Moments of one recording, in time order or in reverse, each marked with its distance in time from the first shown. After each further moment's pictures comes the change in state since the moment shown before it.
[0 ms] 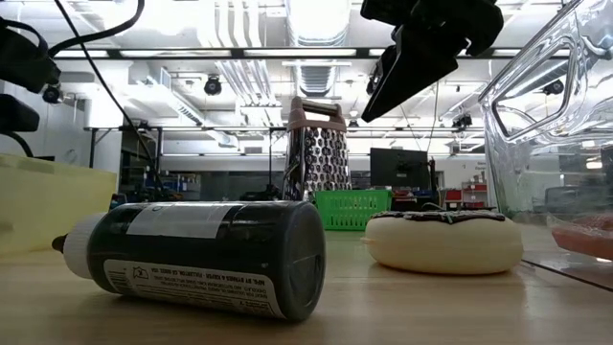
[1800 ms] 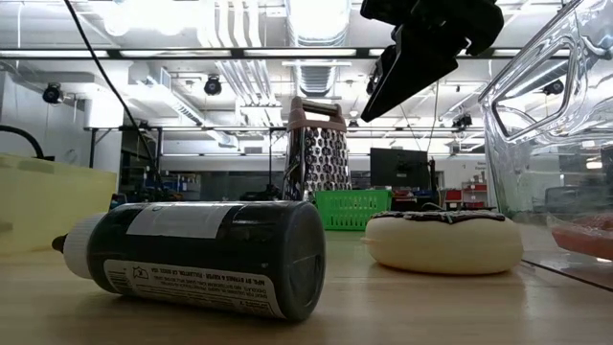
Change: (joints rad) left arm -0.296 0.122 0.230 0.196 -0.098 -0.130; right arm 0.000 0.000 0.000 0.003 -0.002 -0.004
